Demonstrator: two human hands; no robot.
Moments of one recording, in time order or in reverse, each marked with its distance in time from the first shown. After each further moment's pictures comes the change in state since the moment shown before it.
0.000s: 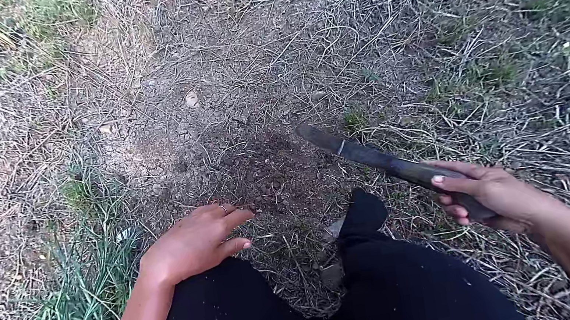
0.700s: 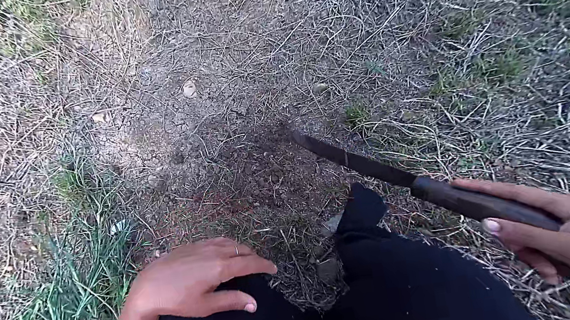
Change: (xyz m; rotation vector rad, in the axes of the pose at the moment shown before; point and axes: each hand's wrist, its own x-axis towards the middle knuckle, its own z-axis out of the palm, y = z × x) left_hand -0.026 0.009 0.021 -0.281 -0.058 0.365; right_hand -0.090 -0.008 -0.015 -0.377 -0.083 -0.270
